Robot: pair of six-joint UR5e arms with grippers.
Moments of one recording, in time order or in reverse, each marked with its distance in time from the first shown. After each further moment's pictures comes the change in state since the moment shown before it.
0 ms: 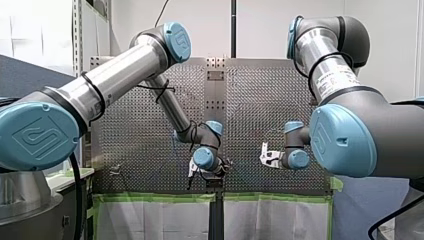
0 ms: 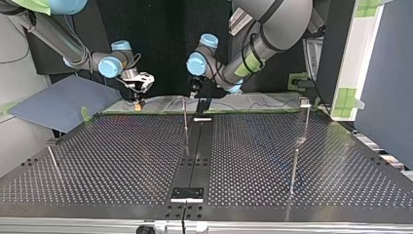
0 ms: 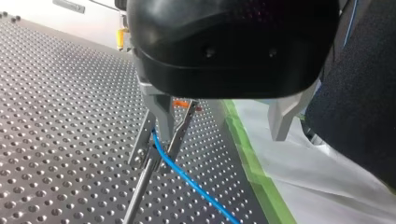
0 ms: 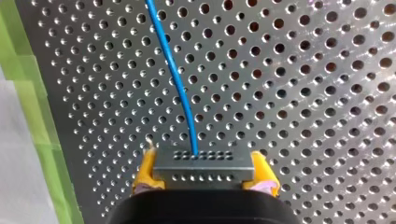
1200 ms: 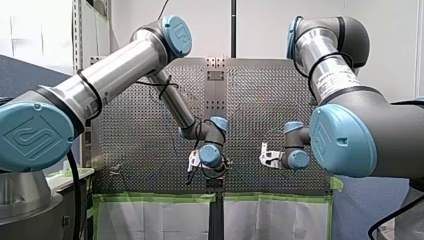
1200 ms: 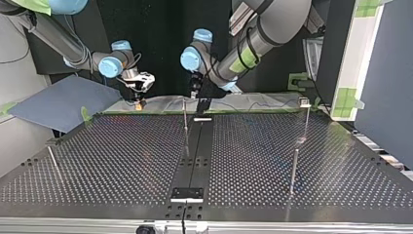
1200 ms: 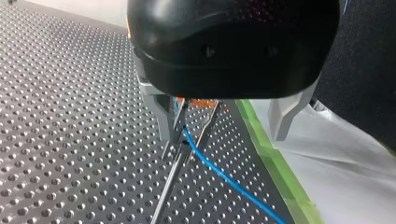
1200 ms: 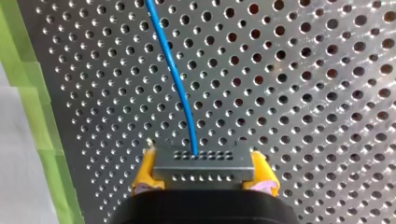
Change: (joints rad) left arm -0.049 0.029 -0.001 -0.008 -0.169 0.035; right arm 0.002 0.001 0.000 0.000 -0.013 0.003
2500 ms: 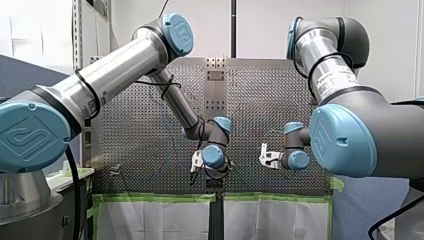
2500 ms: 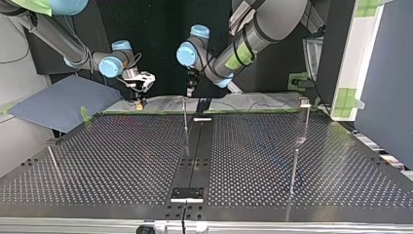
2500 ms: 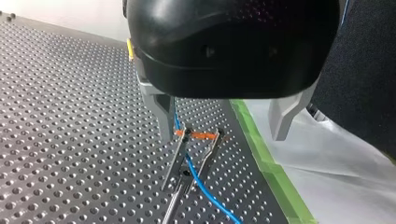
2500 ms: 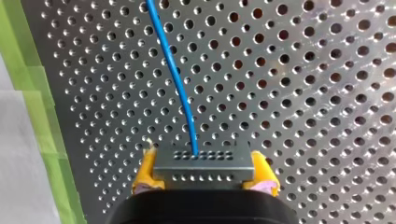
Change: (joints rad) left arm -0.031 0.001 -0.001 0.005 -0.016 0.001; right arm 0.000 0.004 0.000 -0.003 -0.010 0.001
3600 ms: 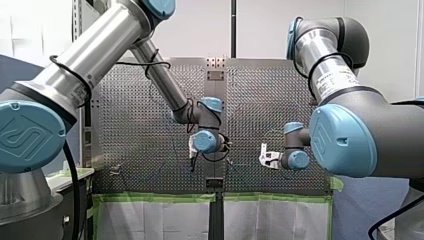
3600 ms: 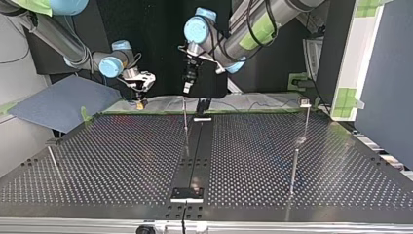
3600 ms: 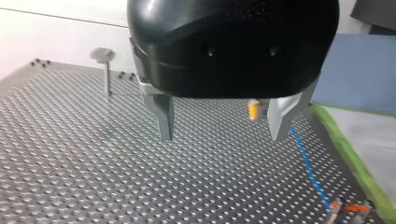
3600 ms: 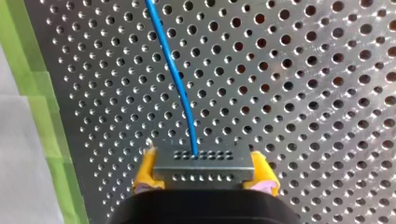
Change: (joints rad) left arm -0.034 0.257 -0.266 0.258 0.026 -0.053; right arm 0.001 0.001 0.000 0.005 -0.011 0.007
